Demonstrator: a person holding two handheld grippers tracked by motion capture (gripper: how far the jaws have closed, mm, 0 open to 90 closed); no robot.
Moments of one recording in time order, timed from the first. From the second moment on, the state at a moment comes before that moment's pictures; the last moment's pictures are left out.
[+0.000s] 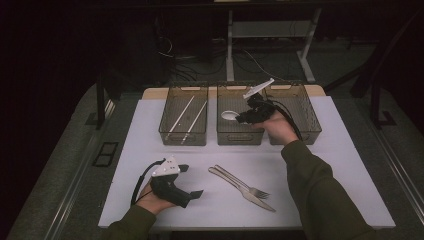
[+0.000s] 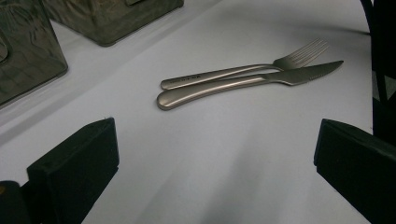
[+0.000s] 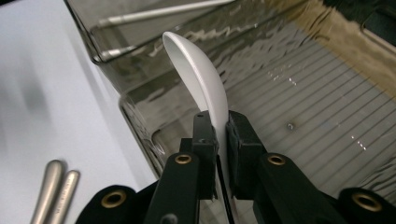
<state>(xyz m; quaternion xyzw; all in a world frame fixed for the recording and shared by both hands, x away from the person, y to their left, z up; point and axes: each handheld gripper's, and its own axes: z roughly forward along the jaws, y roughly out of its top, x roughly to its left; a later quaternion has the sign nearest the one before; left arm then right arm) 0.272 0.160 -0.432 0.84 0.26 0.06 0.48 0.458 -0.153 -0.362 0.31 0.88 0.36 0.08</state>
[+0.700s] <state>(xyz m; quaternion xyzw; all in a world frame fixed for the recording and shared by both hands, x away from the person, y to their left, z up) 0.272 0.159 -0.432 0.84 0.26 0.06 0.47 0.464 -0.148 -0.381 0.32 0.88 0.35 0.05</state>
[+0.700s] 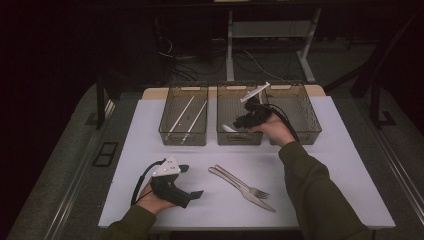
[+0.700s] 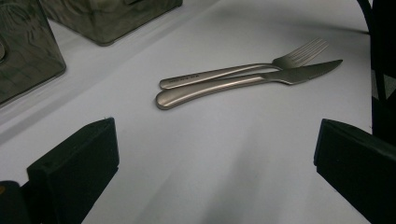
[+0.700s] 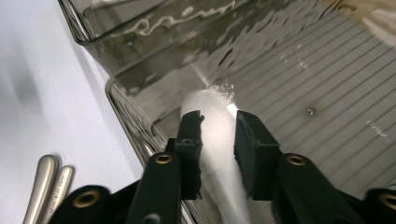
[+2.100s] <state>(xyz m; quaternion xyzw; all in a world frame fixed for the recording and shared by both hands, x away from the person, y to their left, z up) 0.271 0.158 -0.431 0.84 0.26 0.07 0.47 0.351 -0.208 -0.376 0.30 0.85 0.42 0.05</state>
